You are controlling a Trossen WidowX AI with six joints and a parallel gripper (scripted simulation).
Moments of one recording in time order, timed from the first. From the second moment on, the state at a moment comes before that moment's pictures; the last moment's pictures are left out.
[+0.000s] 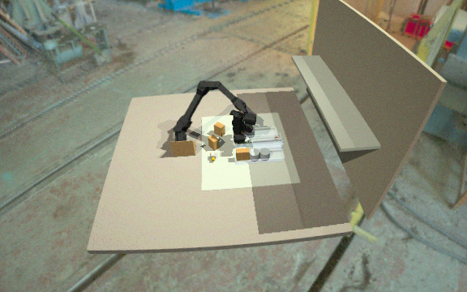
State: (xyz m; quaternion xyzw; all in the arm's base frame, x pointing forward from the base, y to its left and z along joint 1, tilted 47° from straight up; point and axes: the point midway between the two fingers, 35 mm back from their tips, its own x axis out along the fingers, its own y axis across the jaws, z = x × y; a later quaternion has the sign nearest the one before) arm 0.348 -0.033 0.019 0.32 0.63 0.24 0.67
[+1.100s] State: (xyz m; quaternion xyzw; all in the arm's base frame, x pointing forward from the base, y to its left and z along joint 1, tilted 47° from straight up) arm 0.343 -0.032 0.019 0.32 0.63 0.24 0.67
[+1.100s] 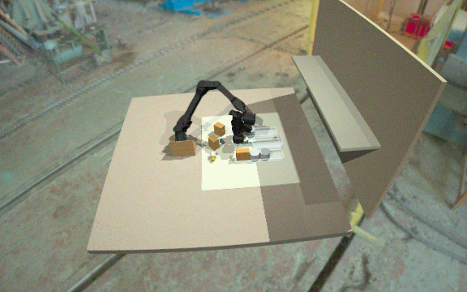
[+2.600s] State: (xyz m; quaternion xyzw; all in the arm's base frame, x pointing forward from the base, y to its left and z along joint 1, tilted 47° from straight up) arm 0.338 -0.044 0.030 0.32 0.62 0.24 0.68
